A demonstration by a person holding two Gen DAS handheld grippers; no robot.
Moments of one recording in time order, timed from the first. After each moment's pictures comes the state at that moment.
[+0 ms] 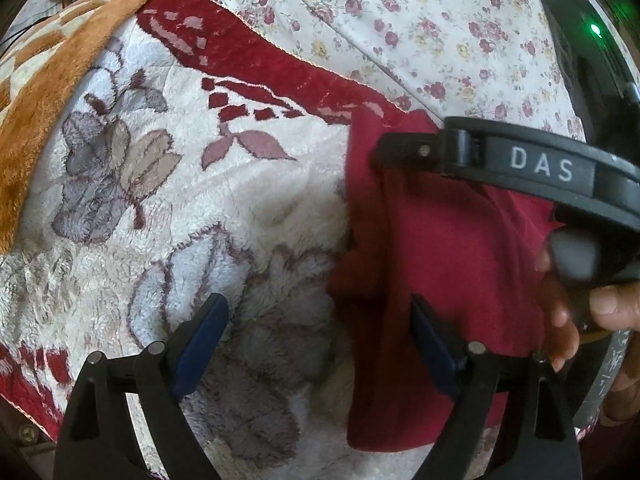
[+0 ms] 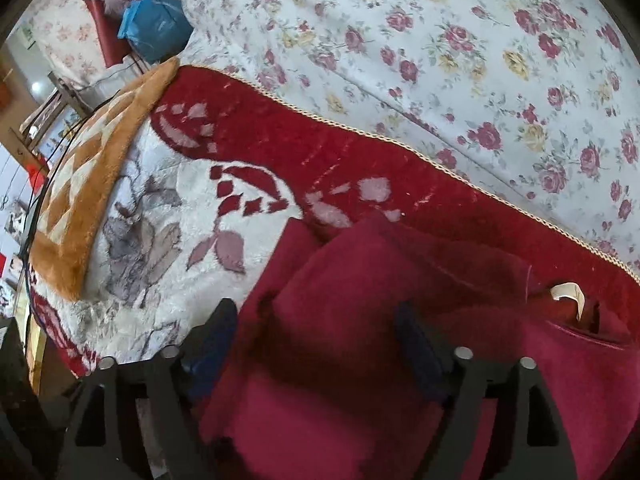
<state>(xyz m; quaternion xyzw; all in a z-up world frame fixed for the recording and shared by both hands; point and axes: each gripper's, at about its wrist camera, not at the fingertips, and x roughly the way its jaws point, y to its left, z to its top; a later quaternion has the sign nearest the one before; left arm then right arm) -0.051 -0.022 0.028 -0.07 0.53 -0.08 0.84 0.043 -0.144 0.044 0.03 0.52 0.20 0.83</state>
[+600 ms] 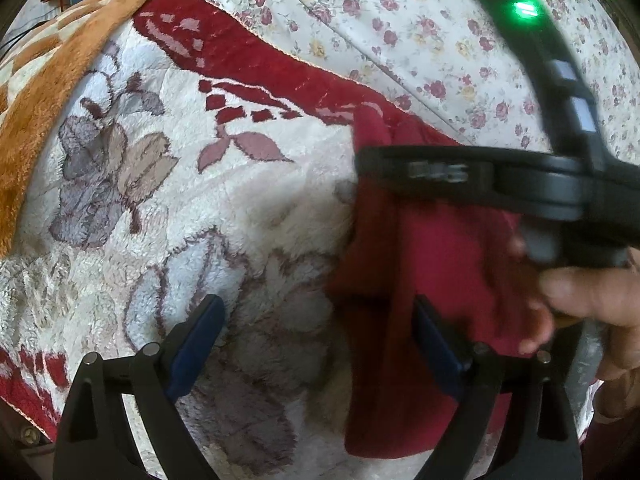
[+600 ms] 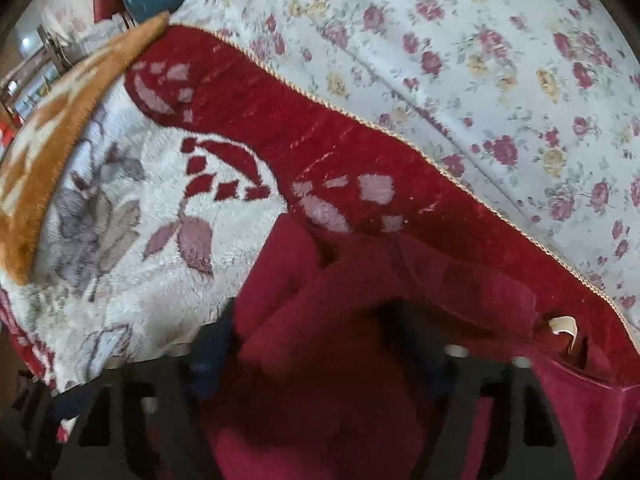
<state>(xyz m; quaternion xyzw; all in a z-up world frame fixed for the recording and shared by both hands) -0.048 -0.026 0.025 -0.07 0.53 -0.08 0.84 0.059 -0.133 0.027 -0.02 0.52 0.18 0.83</state>
